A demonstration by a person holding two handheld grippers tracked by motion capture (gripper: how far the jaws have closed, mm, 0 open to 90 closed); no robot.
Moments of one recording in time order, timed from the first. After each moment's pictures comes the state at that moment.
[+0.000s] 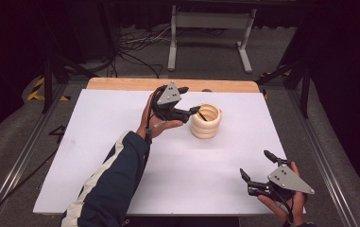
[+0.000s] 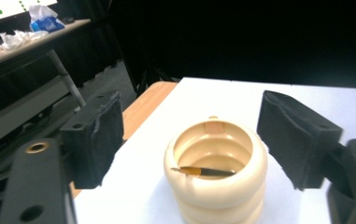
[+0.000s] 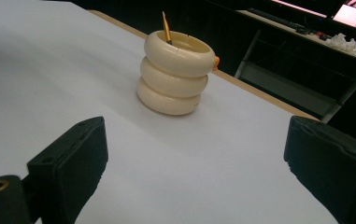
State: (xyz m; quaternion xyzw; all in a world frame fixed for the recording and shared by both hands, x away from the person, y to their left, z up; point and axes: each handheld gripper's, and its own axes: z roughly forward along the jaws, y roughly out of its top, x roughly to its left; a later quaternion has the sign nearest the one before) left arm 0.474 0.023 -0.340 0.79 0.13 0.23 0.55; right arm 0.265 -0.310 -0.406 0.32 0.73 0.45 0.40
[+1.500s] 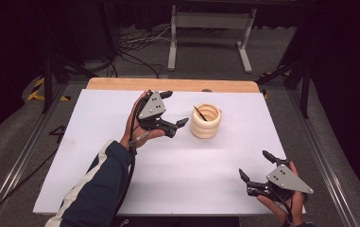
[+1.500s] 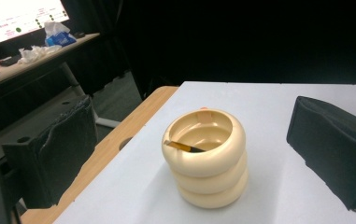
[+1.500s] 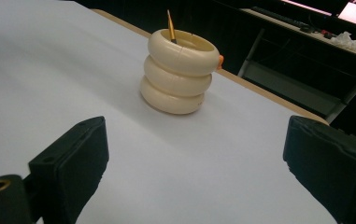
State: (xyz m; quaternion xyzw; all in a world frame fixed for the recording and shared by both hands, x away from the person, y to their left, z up) left arm 0.436 0.061 -0.338 0.78 0.12 0.24 0.57; right arm 0.266 -0.308 -0.407 0.32 0.74 0.45 0.39
